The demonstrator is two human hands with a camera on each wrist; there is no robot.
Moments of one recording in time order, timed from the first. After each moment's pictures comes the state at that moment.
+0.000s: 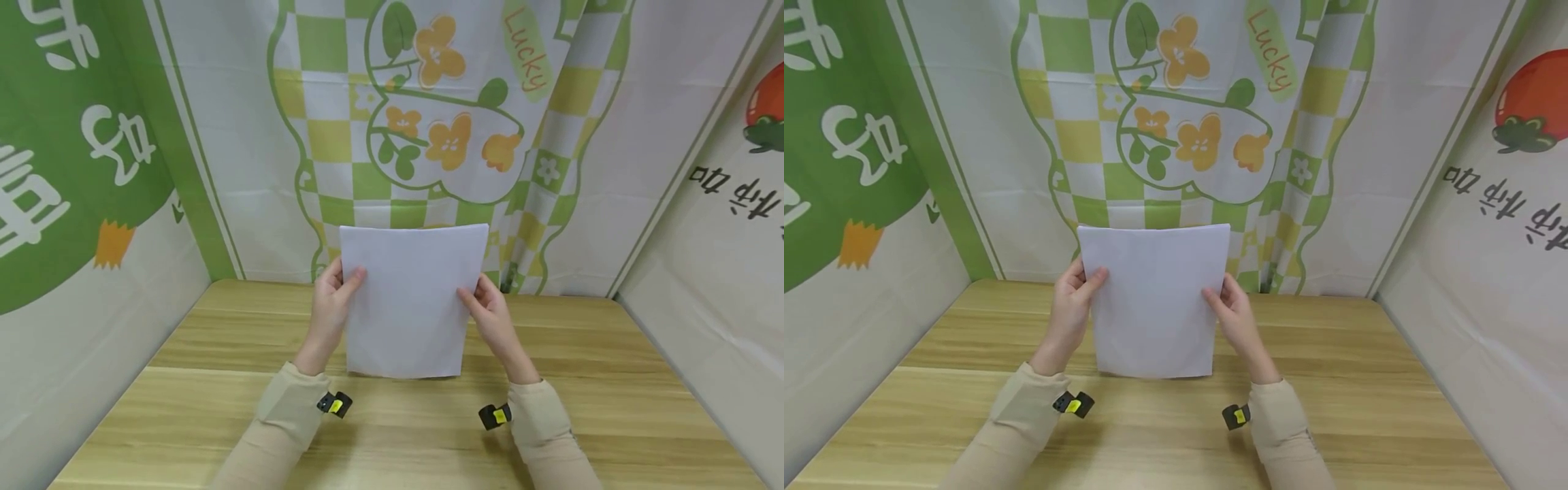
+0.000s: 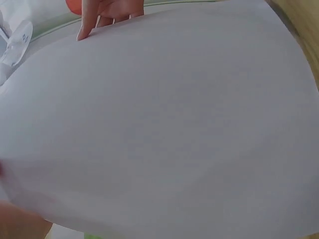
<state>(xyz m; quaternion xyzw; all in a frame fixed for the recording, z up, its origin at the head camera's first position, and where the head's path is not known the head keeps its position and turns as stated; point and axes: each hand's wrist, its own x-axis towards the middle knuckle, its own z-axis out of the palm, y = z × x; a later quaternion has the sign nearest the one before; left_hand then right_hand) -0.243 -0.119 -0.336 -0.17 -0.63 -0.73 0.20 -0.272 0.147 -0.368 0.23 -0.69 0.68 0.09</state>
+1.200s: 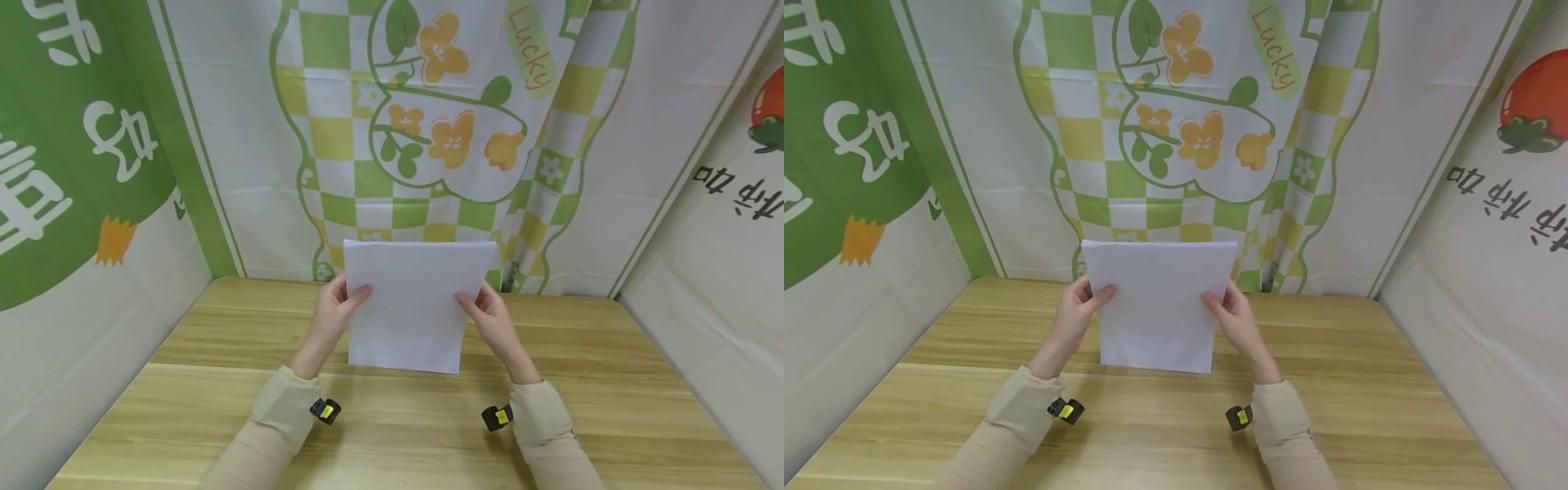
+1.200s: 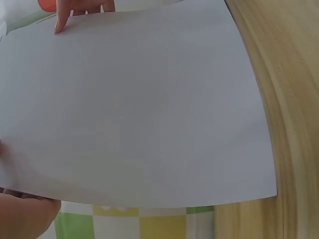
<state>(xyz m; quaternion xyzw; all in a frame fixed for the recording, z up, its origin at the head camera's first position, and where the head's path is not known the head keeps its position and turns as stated) -0.251 -0.131 -0.365 -0.17 -0.68 -0.70 0.14 -0.277 0.150 -0.380 0.26 -0.70 0.66 0.07</state>
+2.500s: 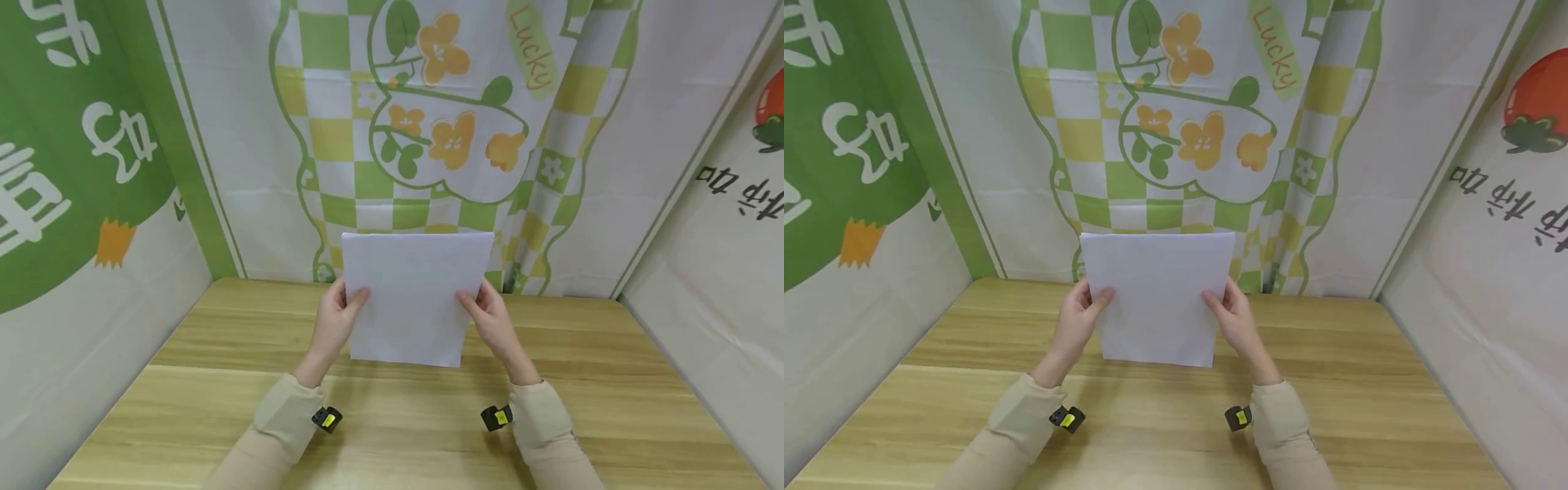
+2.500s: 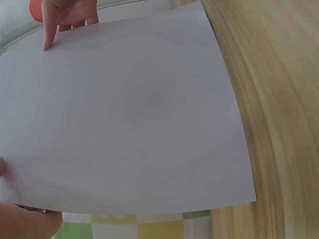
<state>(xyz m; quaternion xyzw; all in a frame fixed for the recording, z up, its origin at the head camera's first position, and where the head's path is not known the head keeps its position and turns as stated) -0.247 -0.124 -0.370 -0.15 -0.69 -0.69 0.18 -0.279 0.149 -0.378 0.26 -0.71 0.64 0.09</state>
